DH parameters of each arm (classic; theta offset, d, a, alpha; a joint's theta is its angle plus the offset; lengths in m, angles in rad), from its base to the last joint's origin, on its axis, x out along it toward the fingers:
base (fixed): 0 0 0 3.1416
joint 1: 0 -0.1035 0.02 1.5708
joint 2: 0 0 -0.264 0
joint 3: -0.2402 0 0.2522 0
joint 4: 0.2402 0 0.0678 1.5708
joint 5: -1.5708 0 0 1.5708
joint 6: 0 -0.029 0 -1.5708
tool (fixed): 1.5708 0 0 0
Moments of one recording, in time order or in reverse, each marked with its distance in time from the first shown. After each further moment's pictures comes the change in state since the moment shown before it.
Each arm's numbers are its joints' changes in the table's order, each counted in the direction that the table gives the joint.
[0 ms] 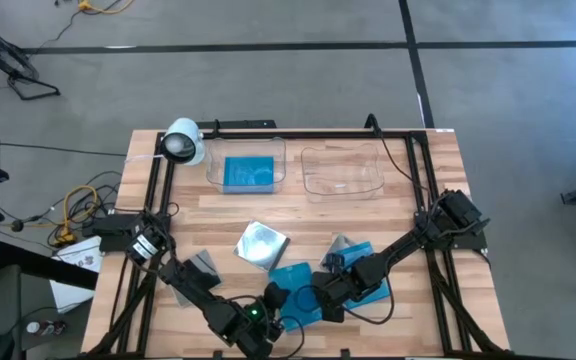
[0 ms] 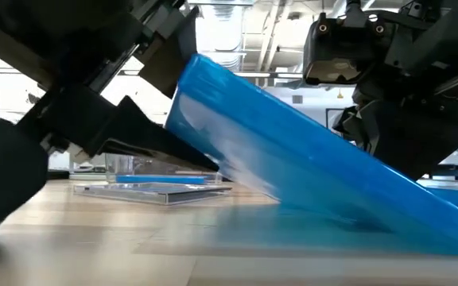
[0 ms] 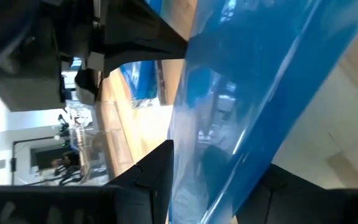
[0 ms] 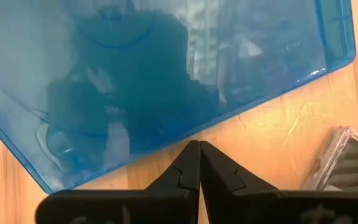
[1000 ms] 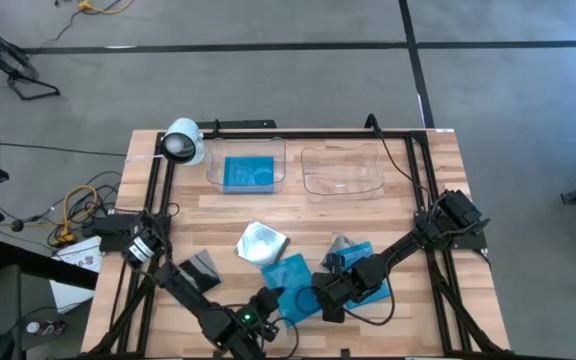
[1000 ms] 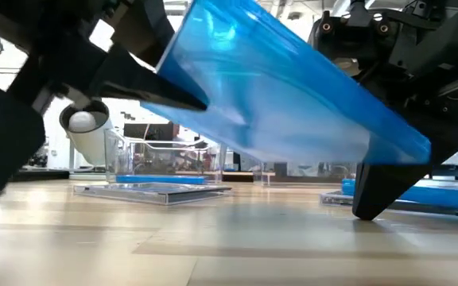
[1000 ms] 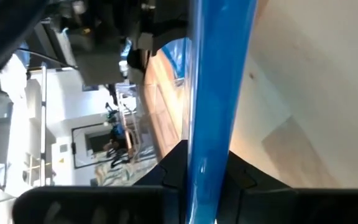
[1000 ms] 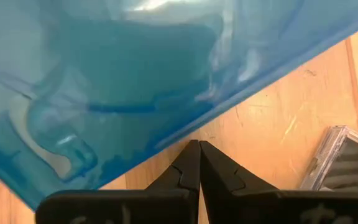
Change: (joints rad) left arm 0.044 -0.004 -0.048 0.180 0.200 0.025; right arm -0.001 0.000 -0.001 0.017 -0.027 0.008
